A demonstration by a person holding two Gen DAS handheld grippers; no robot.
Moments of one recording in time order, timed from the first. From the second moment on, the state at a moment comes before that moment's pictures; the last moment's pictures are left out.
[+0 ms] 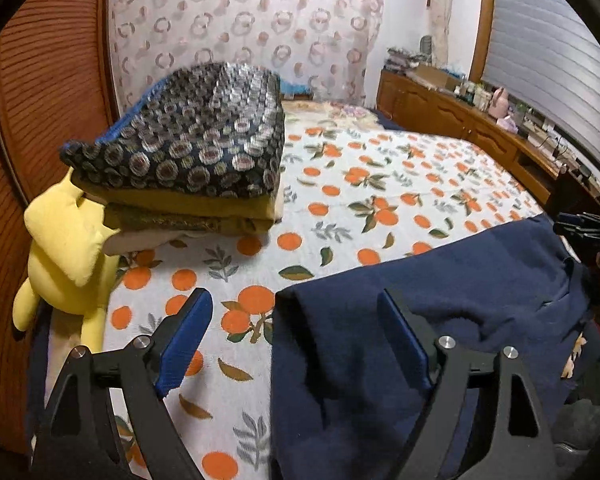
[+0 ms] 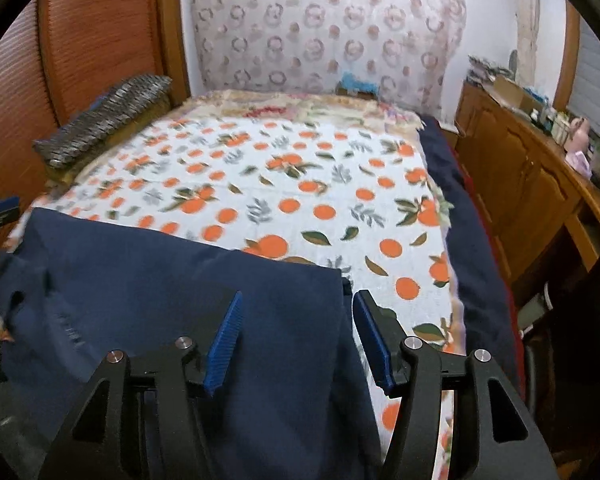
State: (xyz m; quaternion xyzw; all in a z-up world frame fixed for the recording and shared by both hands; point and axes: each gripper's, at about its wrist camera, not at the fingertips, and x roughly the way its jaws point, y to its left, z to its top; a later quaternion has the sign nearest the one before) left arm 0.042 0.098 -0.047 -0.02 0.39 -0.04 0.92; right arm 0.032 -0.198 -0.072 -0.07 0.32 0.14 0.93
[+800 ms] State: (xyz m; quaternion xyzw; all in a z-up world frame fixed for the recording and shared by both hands) left arm 0.060 0.104 -0.079 -0.03 0.44 -0.04 0.90; right arm 0.060 -0.210 -0.088 -0.04 0.38 0.11 0.92
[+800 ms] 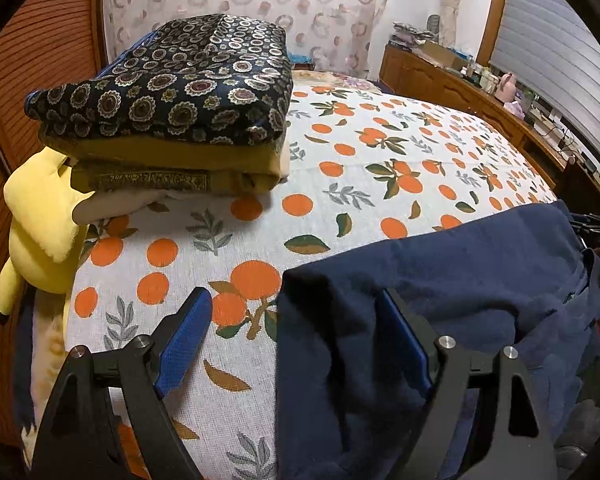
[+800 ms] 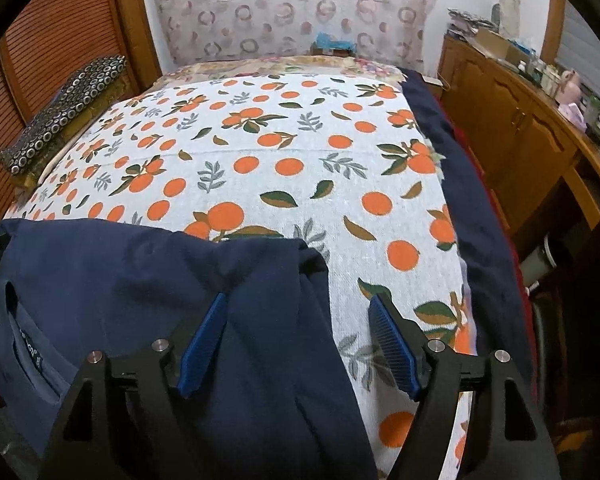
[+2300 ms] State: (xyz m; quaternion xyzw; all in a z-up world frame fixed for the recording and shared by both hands) left arm -0.036 0.090 0.211 -0.07 0.11 -0.19 0.97; right arm -0.165 -0.277 0.145 -0.07 0.05 0.17 0.98
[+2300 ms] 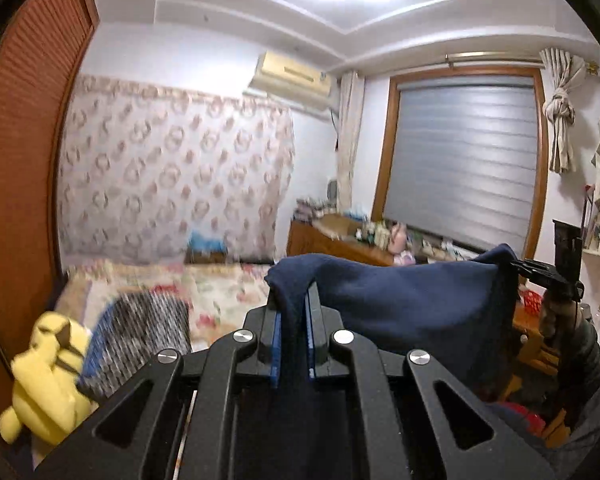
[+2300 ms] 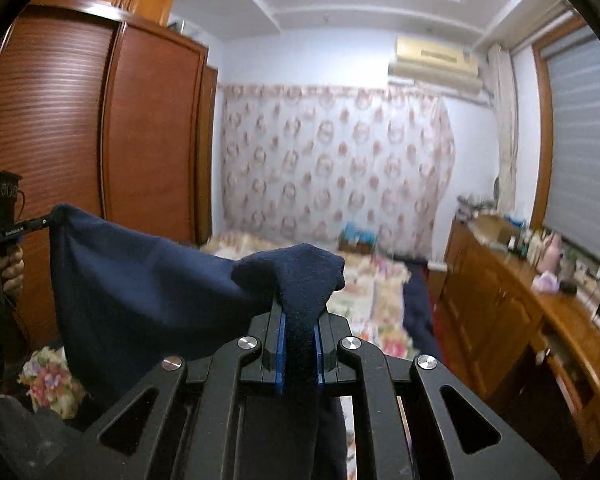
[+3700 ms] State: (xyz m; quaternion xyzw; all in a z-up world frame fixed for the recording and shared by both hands) left arm 0.146 0.102 -0.018 0.00 0.37 -0.11 0.92; right arm 0.161 -0.205 -0.012 -0.02 0.33 0.13 0.94
